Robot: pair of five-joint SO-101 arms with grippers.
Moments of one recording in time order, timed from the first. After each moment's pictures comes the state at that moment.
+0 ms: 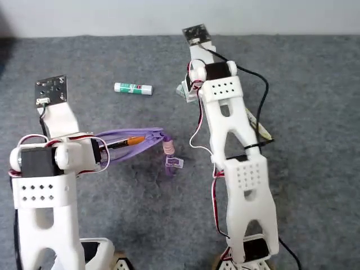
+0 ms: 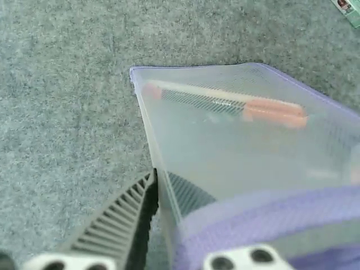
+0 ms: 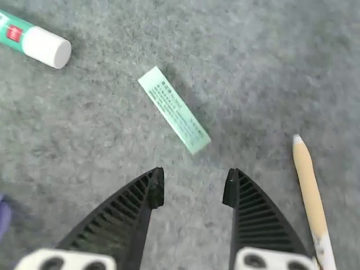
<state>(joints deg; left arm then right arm) -6.2 -35.2 21.8 96.7 15.3 -15.6 57.7 -68.2 83.0 5.8</state>
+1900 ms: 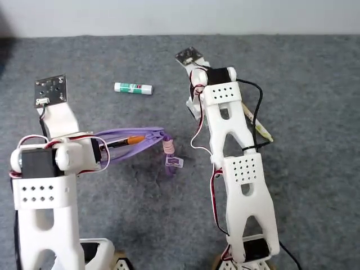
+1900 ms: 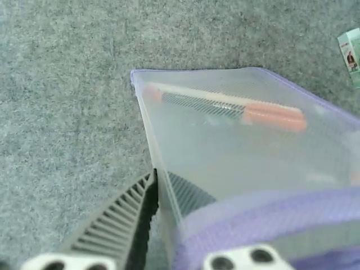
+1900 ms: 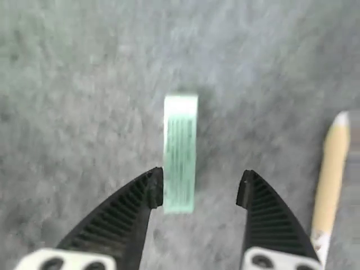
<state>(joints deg) -6.1 -35.2 23.7 94.1 15.4 -14.2 65.3 -72.8 92.1 19.8</state>
